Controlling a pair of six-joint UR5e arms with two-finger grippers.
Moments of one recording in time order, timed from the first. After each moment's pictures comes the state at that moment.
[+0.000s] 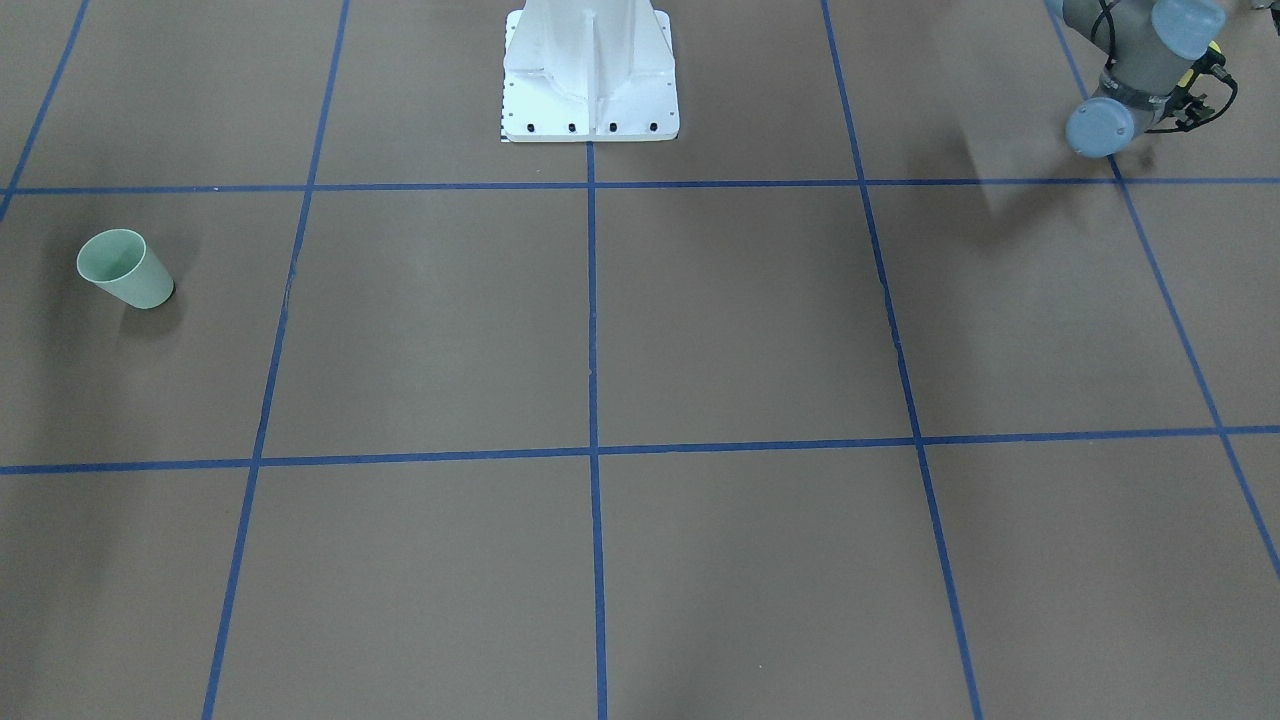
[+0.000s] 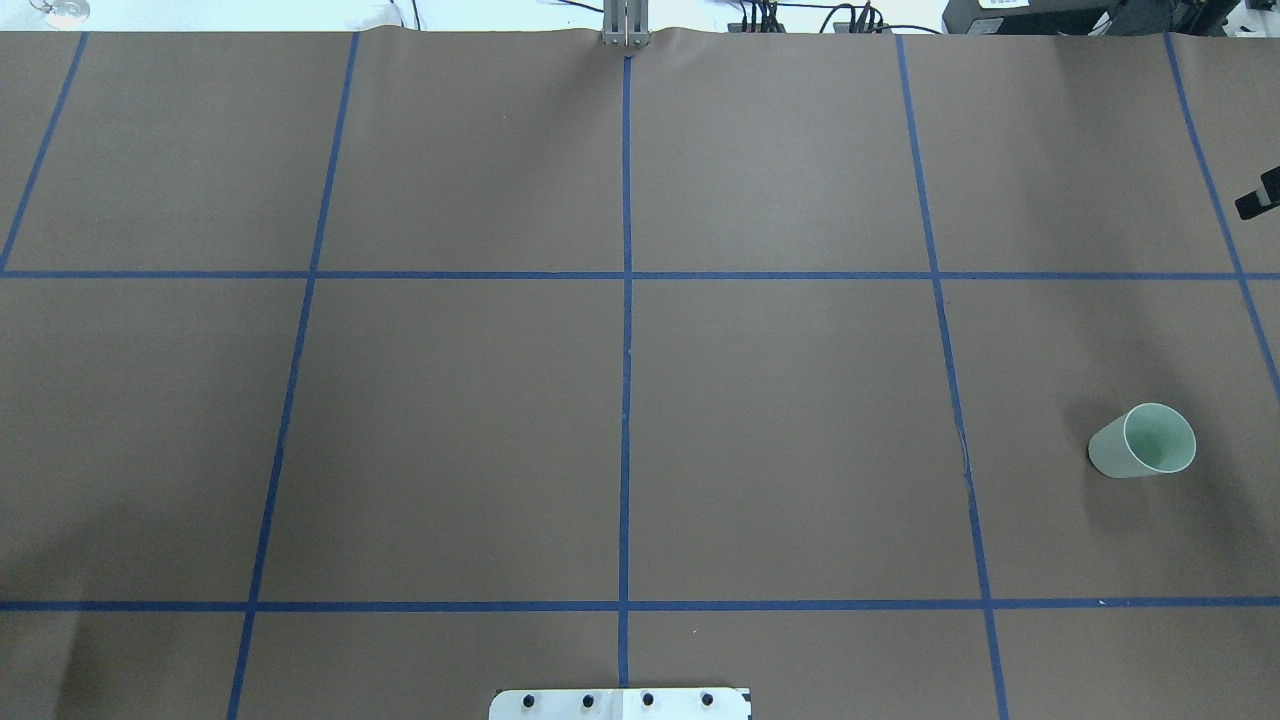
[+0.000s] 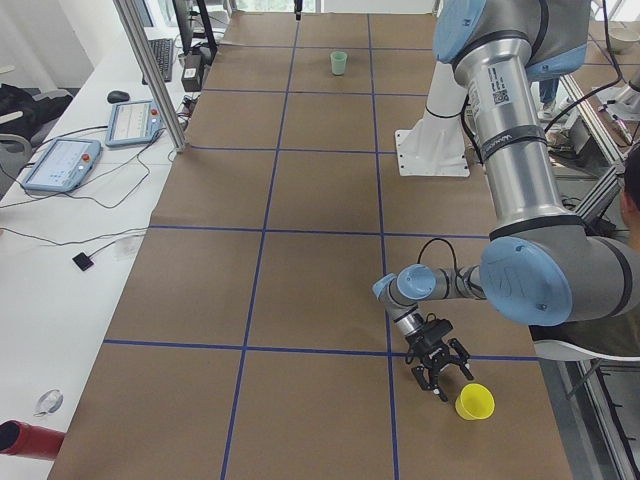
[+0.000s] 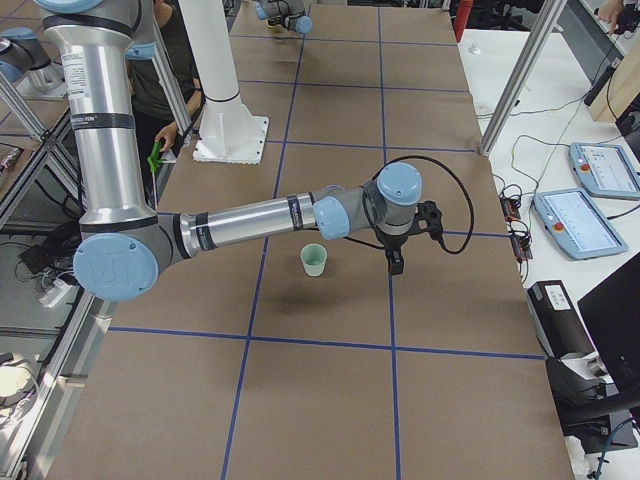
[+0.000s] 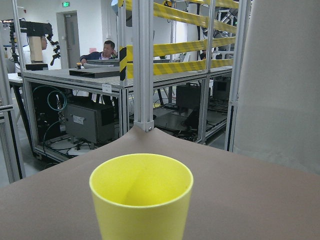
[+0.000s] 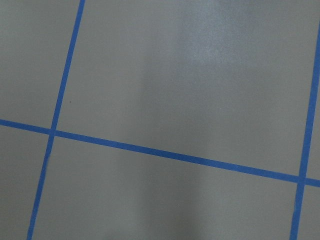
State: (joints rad) left arm -0.30 -1.13 -1.70 -1.28 -2.04 -3.04; right arm 1.41 -1.48 1.71 -1.44 2.44 0.21
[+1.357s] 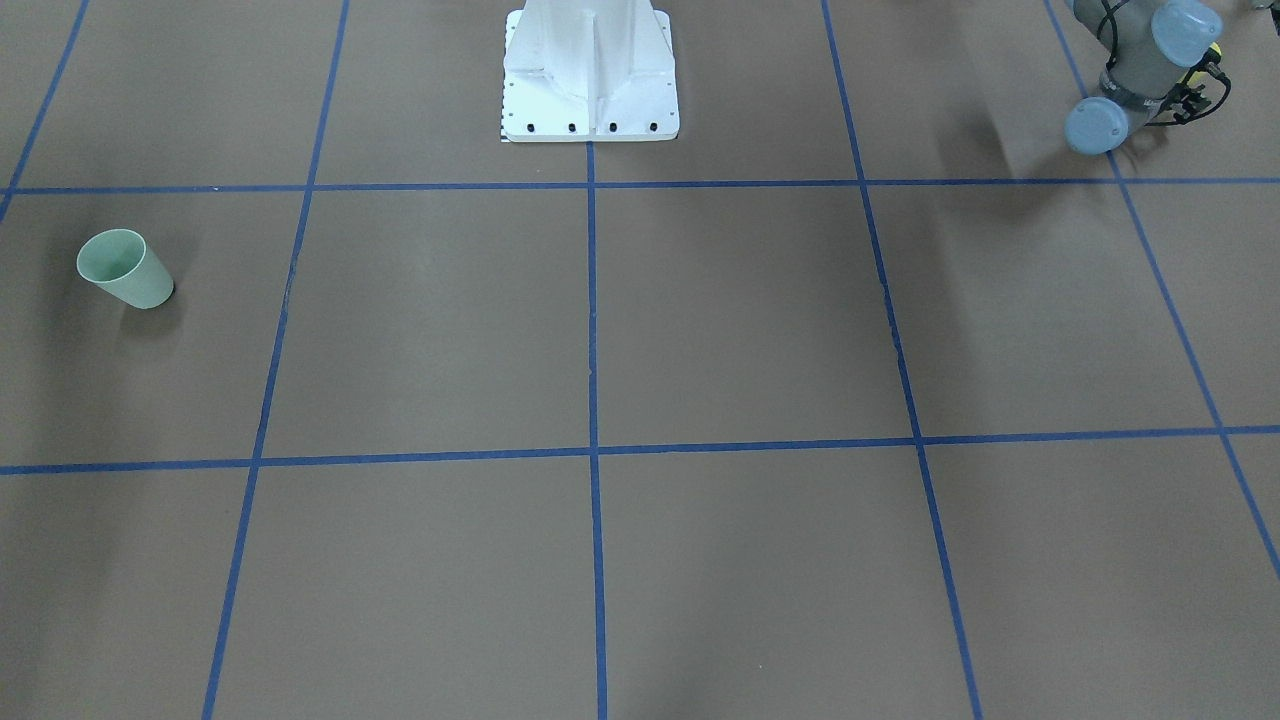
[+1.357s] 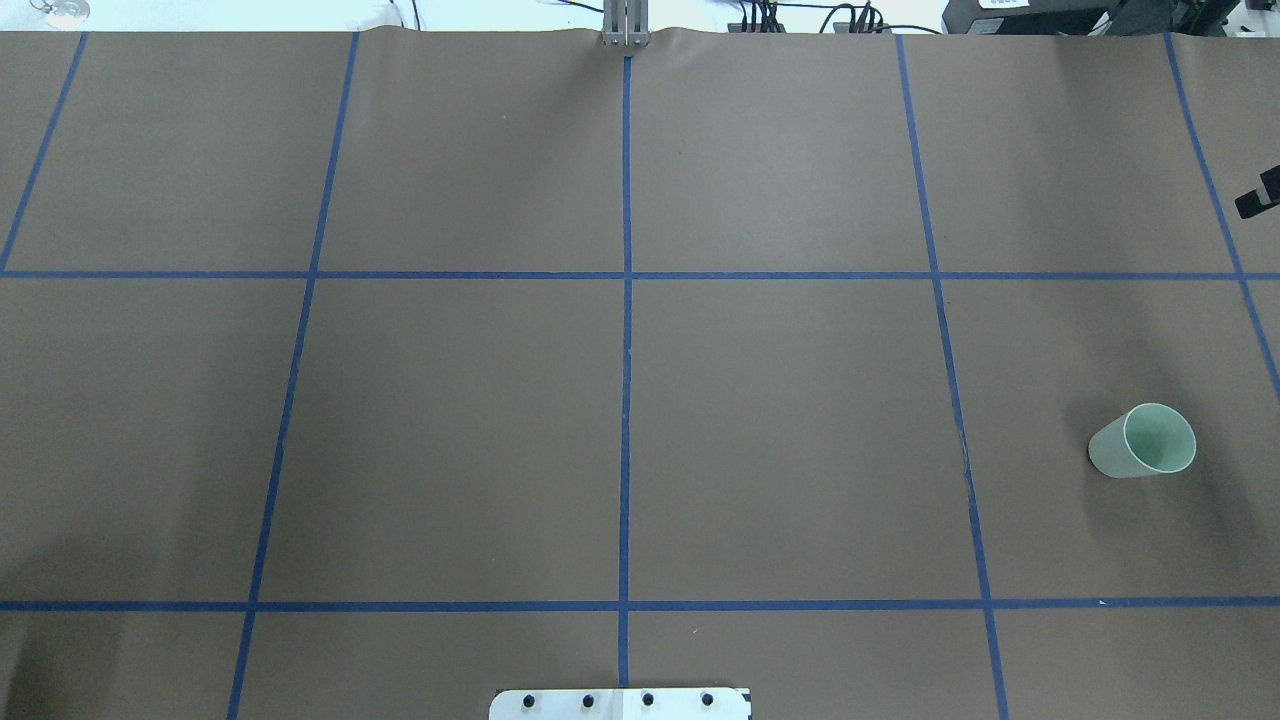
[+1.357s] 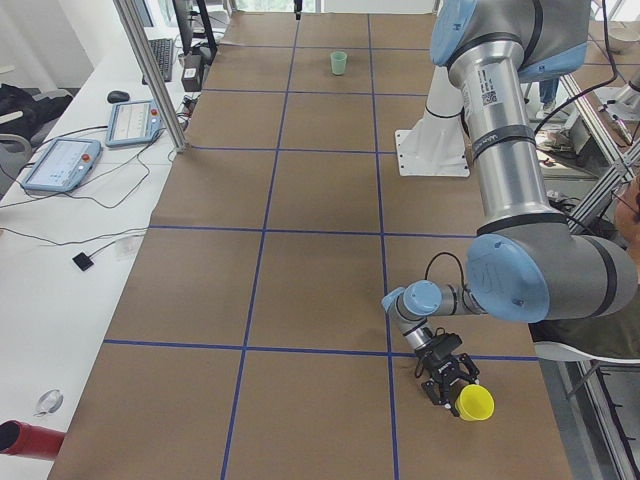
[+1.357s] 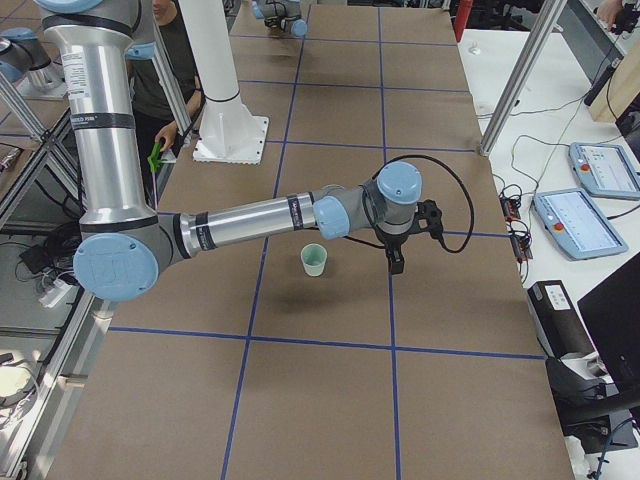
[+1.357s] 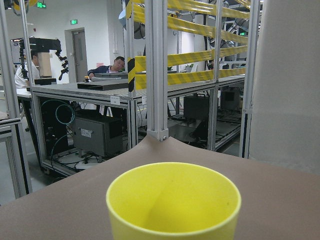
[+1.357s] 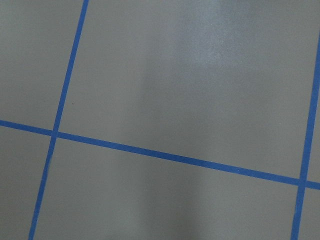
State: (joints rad) left arm -0.21 -1.13 -1.61 -1.39 -2.06 -3.10; right arm 1.41 -1.47 1.71 -1.44 2.44 0.21
